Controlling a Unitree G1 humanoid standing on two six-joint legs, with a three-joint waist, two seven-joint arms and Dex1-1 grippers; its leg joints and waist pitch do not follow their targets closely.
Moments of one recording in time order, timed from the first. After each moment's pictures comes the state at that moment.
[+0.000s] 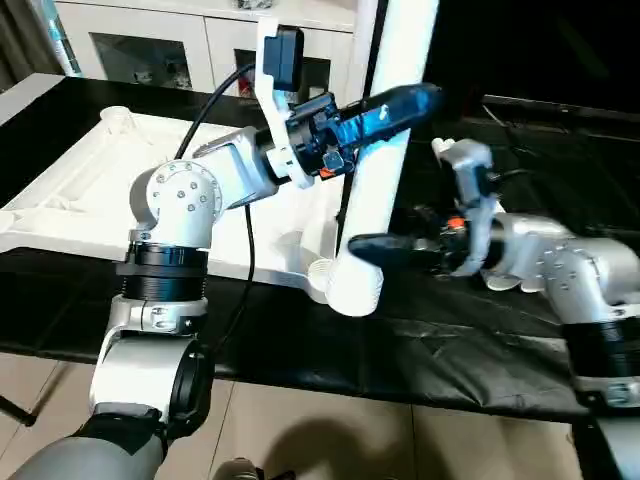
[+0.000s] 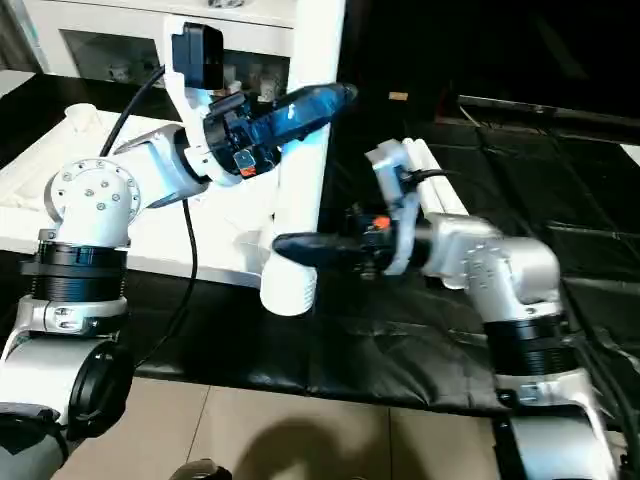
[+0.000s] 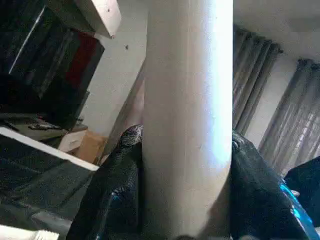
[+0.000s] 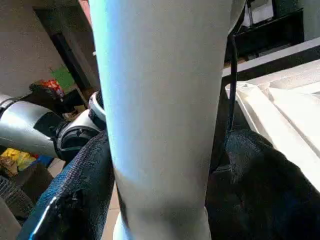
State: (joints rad) left arm -0.95 0.15 0.12 0.24 -0.86 0.91 -0.96; right arm -0.64 -0.41 0.05 0.10 0.73 0.85 1.24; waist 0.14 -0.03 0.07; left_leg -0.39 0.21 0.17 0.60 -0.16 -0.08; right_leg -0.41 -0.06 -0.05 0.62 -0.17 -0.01
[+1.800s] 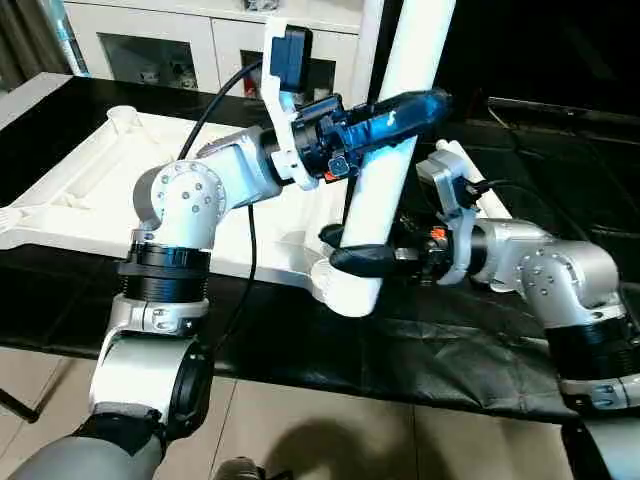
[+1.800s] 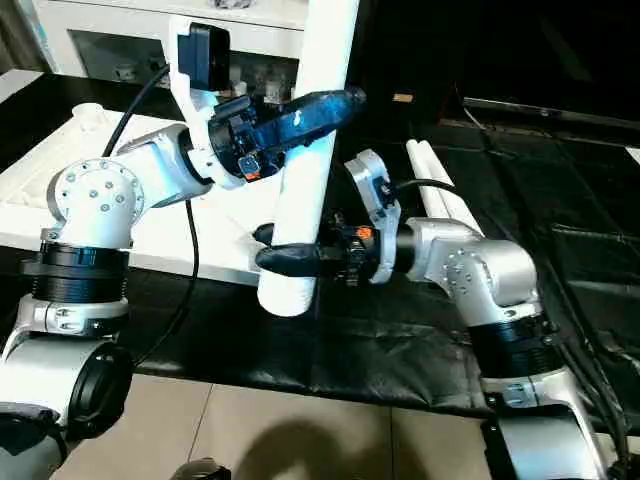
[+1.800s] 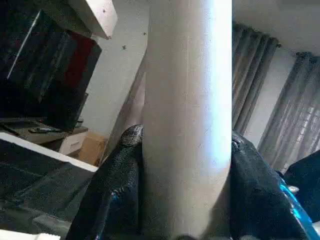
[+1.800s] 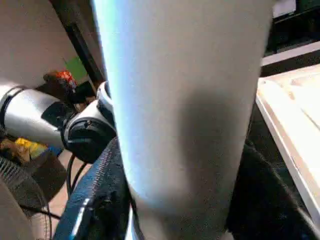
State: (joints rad) left arm -0.95 0.14 0.10 0.23 -0.86 0.89 -0.98; right arm -0.64 -0.38 0.10 0.13 0.70 0.81 1.27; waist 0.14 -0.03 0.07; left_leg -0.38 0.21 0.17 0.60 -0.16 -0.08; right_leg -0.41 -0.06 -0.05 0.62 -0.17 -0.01
